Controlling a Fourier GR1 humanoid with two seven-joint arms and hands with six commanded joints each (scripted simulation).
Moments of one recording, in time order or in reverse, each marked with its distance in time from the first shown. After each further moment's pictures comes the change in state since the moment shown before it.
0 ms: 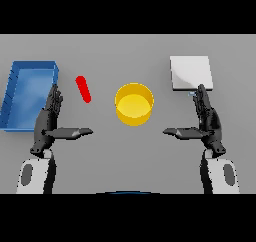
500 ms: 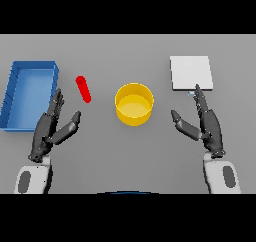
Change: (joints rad) left arm 0.072 0.053 -0.077 -0.096 -0.092 -0.026 -0.016; right arm 0.022 -0.064 0.076 -0.039 0.168 -0.028 -0.048
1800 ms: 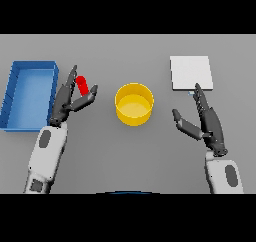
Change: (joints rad) left arm -0.437 -0.019 0.090 0.541 -0.082 0.093 -0.044; right arm -0.009 -0.012 -0.007 -0.012 -0.035 0.041 0.008
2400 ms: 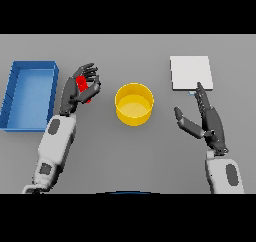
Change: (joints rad) left arm -0.171 -0.045 0.090 0.259 0.036 0.055 -0.144; right arm -0.008 0.001 -0.012 0.009 -0.005 -0.009 -0.003
